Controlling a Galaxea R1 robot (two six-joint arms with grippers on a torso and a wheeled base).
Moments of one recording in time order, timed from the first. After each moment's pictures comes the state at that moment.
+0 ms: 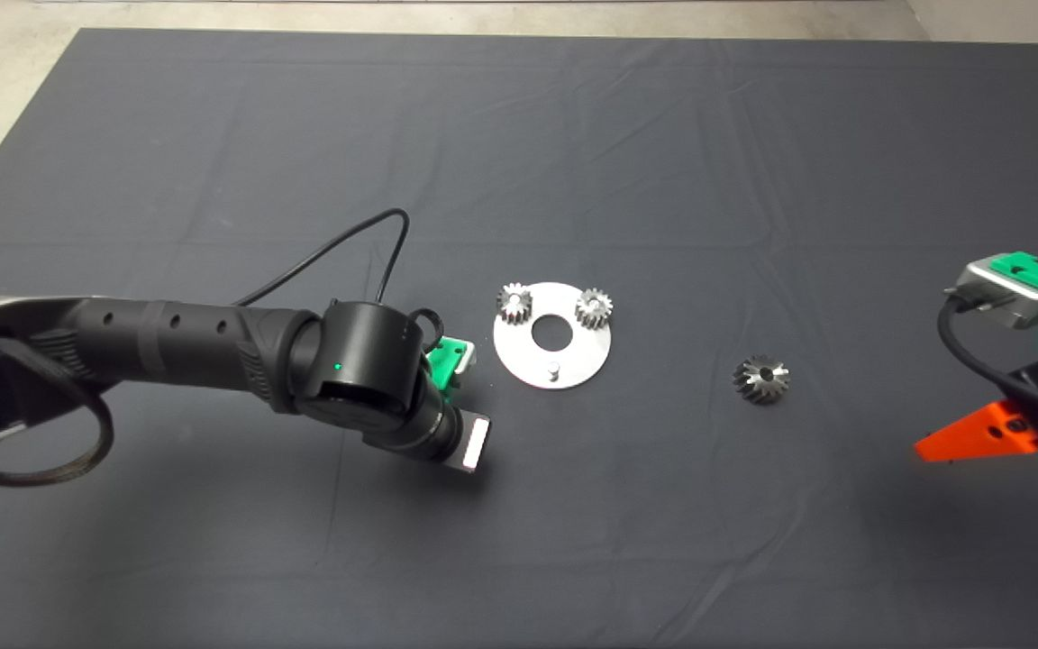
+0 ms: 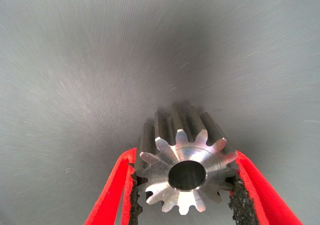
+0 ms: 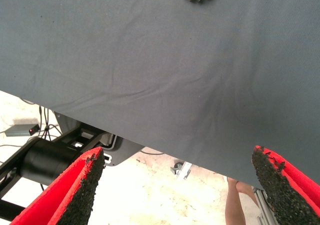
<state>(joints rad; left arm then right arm) -0.20 2.59 -0.82 0.61 1.53 -1.45 0.72 1.96 -0.47 0.10 -1.45 1.20</state>
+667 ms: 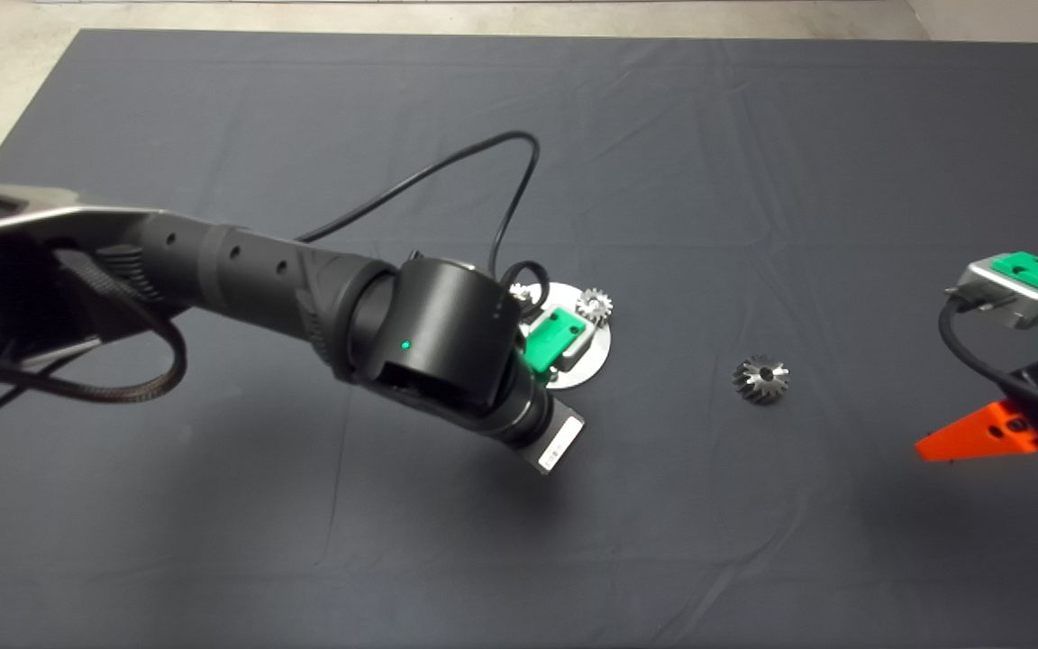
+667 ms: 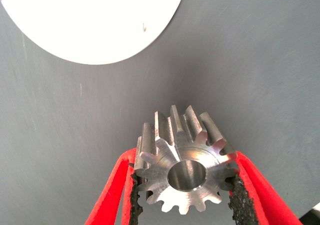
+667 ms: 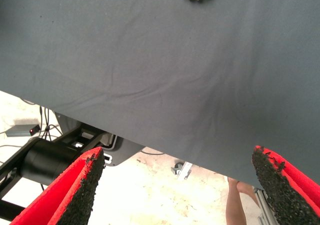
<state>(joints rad) -0.34 2.78 -0.78 0.59 1.53 -1.26 0.72 1.95 -0.47 0.10 -1.45 1.20</state>
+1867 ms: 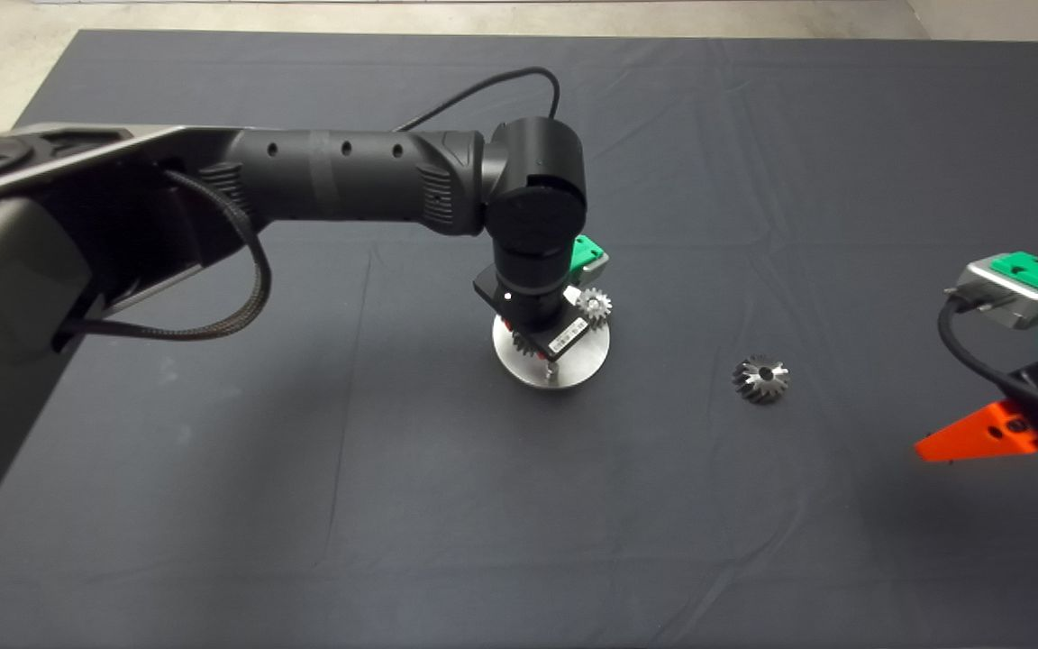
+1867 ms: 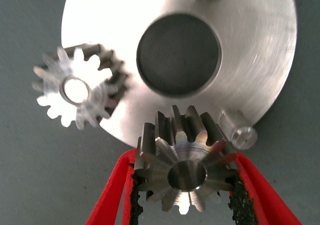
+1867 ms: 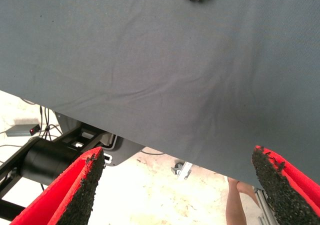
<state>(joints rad) -0.39 2.93 -1.32 0.35 1.53 -0.80 0.72 1.96 -0.47 0.10 -1.45 1.20</state>
